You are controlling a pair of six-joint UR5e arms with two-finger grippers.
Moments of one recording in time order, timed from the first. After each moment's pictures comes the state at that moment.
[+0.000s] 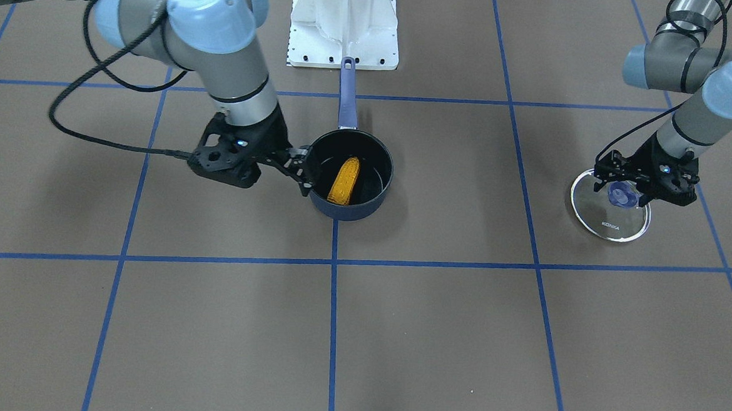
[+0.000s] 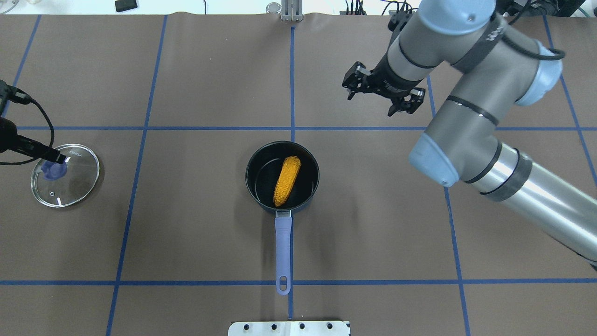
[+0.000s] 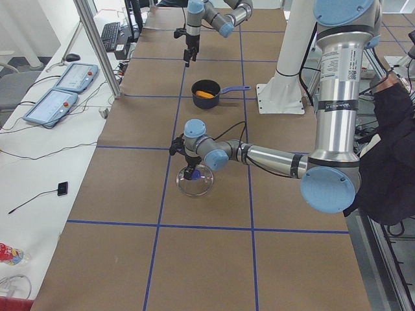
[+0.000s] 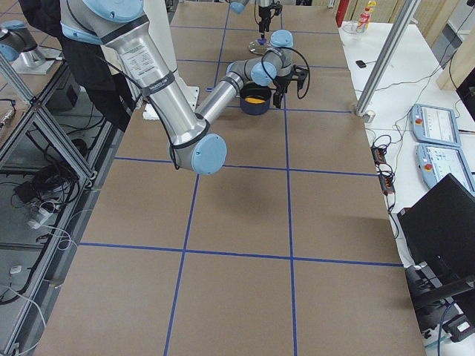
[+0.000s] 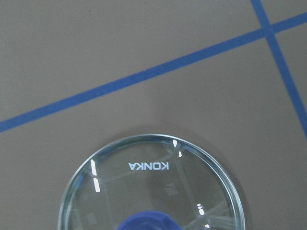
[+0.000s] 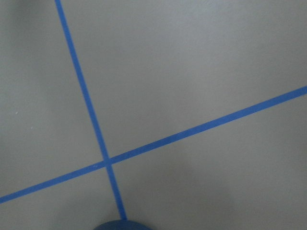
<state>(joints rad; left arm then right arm) -1.08 -1.55 -1.72 -2.09 -2.27 -0.49 0.87 -0.98 1.76 -1.54 2.12 1.32</state>
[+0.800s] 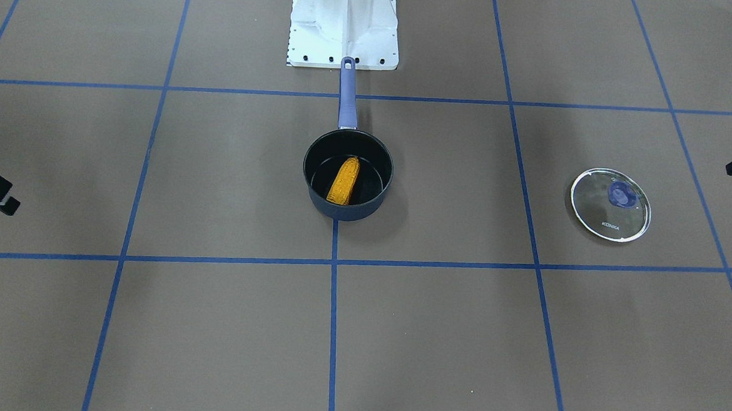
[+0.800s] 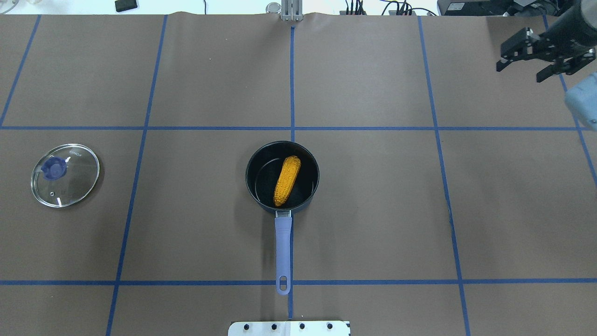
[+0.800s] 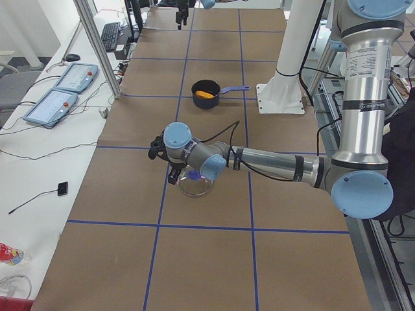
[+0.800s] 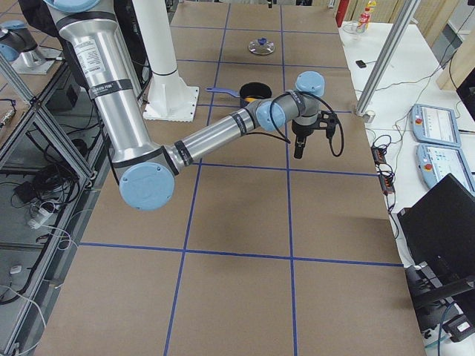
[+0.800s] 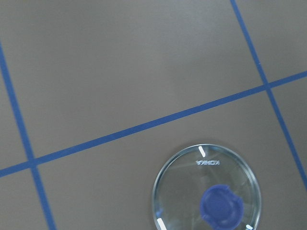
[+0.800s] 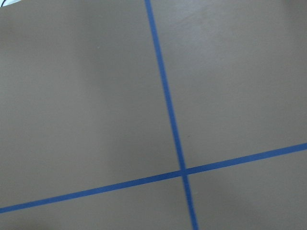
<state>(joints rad) -1.45 -1.56 -1.68 -1.83 -2.49 -0.01 1.26 -1.29 1.75 -1.54 2.34 0.71</state>
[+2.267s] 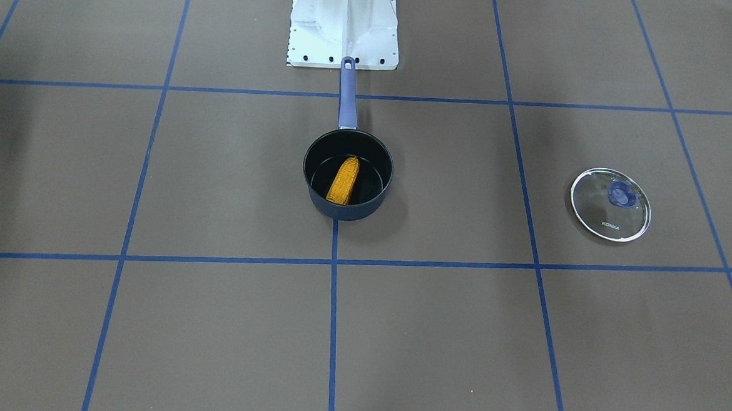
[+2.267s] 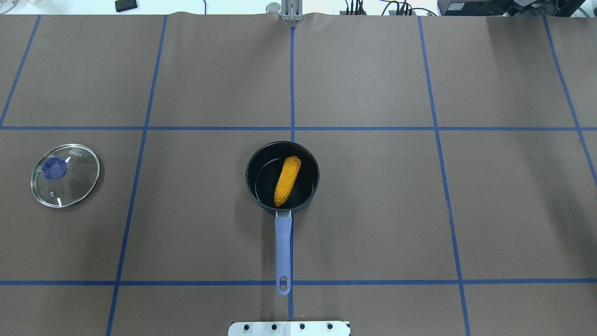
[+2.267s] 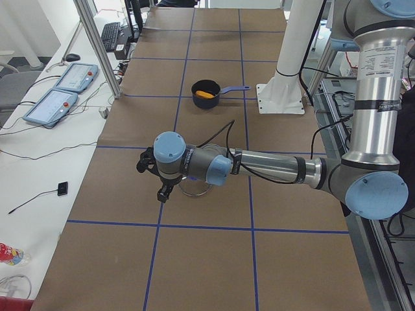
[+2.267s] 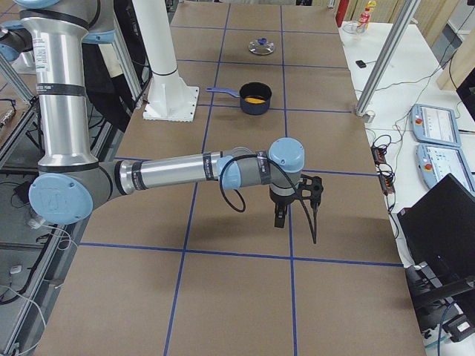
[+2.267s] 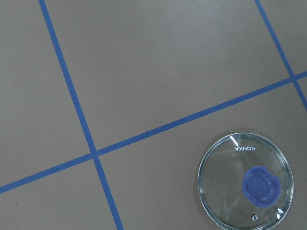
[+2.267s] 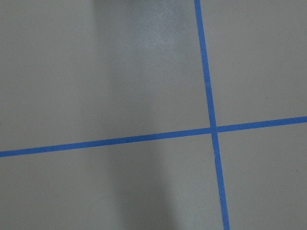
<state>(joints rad) -1.53 -1.57 -1.68 -1.76 -2.49 0.11 1.52 -1.54 1.72 -1.54 2.40 0.31</state>
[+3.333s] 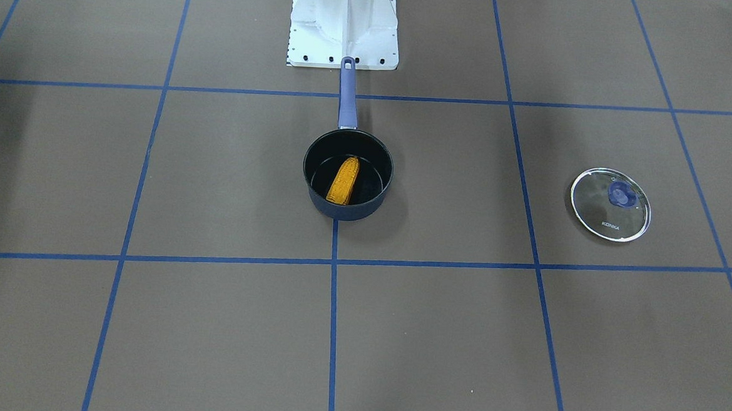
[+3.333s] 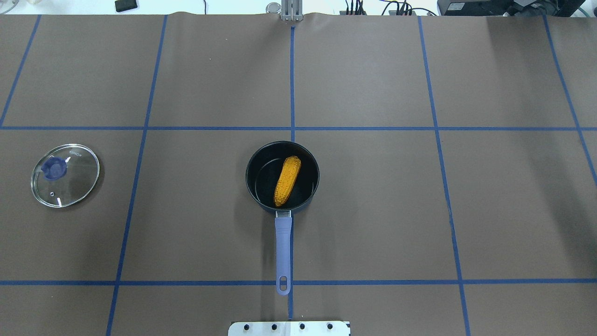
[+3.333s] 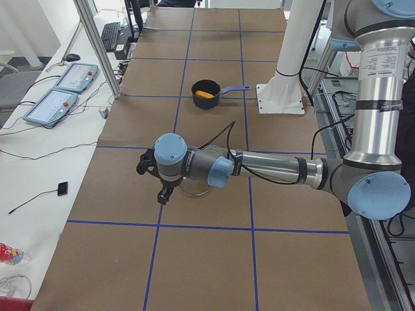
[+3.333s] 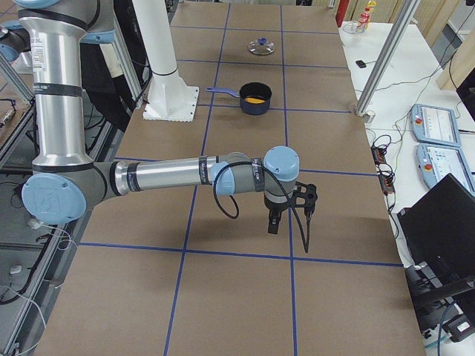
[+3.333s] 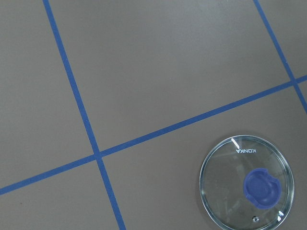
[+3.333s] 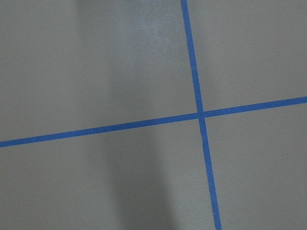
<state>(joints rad) -1.55 -1.55 -1.68 -1.78 -2.49 0.11 1.53 -1.57 1.71 -1.54 2.41 0.30</state>
